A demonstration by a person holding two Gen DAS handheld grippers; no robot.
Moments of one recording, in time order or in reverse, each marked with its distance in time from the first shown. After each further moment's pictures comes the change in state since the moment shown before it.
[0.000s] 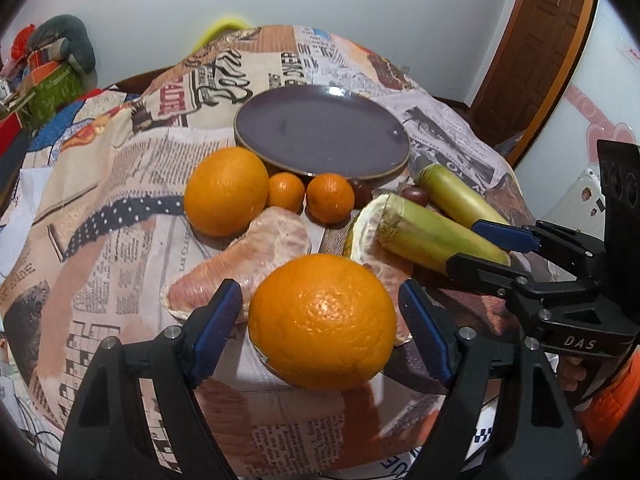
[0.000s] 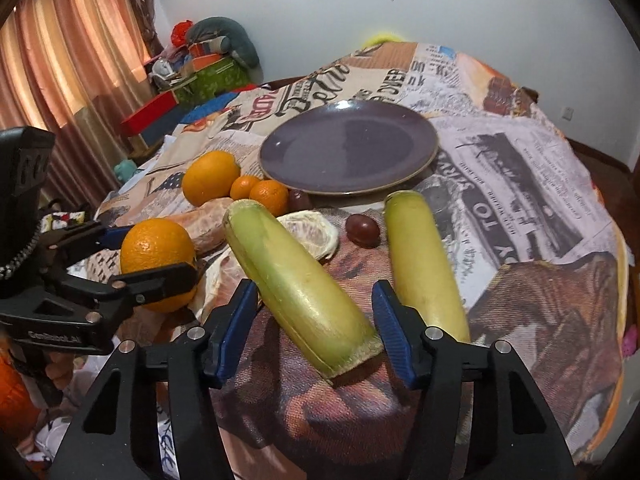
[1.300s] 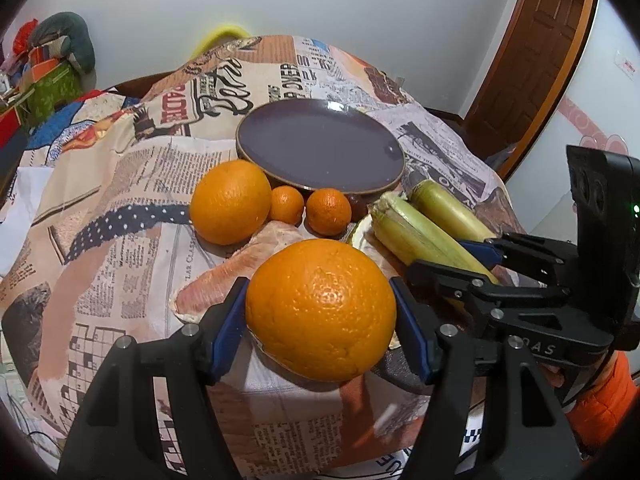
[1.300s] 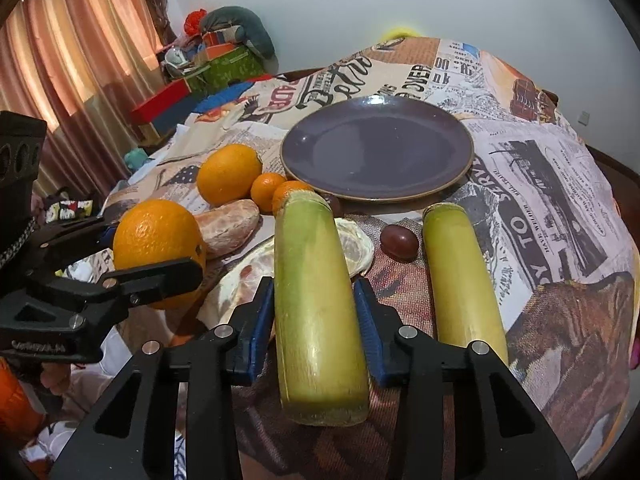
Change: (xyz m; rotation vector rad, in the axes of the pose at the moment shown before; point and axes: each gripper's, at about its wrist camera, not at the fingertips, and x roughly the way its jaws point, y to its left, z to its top) left arm -0.018 0.004 0.003 -0.013 -0.044 -0.033; right arm 0.014 0.014 0.011 -0.032 0.019 0.016
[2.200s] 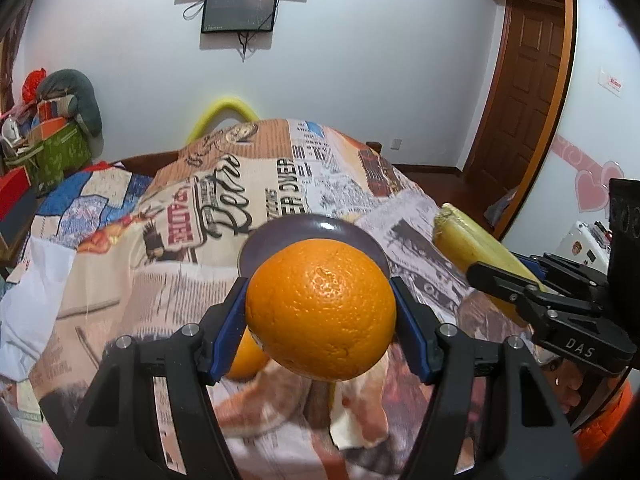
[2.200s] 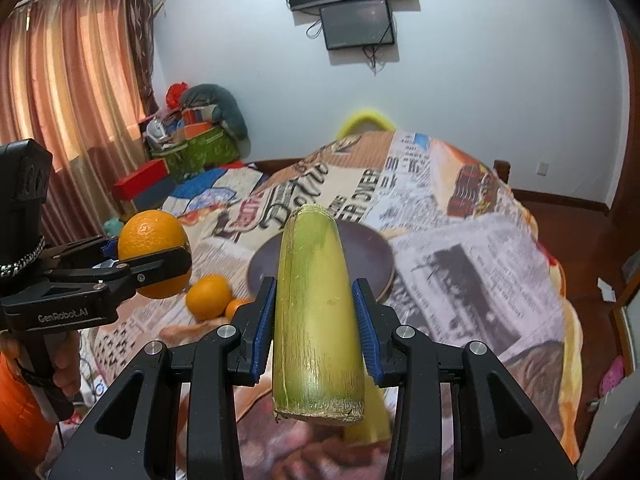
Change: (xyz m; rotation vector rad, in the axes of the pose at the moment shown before) left arm -0.039 -0.017 0.079 0.051 -0.233 0.030; right arm -0.074 -0.020 0.052 0.020 -0.282 -0.118
